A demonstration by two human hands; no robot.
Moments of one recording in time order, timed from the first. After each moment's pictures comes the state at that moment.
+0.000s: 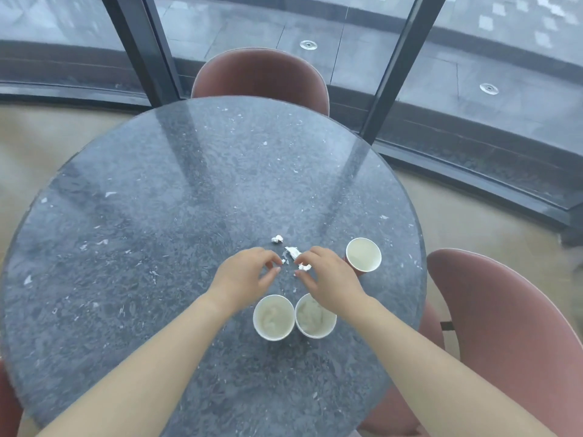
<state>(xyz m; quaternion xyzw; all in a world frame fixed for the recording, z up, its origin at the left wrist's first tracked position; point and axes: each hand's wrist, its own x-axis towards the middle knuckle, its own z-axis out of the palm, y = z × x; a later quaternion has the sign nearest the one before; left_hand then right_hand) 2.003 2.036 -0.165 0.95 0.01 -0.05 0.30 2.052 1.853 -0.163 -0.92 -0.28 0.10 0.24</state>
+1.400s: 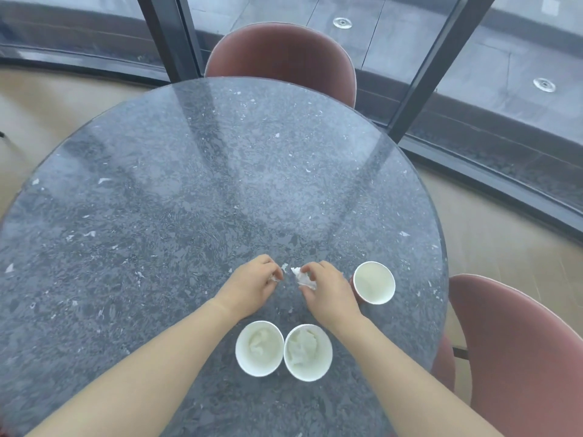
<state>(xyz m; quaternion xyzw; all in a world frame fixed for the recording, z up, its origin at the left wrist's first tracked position) 2.049 2.027 -0.227 0.95 0.02 -0.11 0.30 2.096 1.854 -0.219 -0.93 -0.22 0.16 0.26</state>
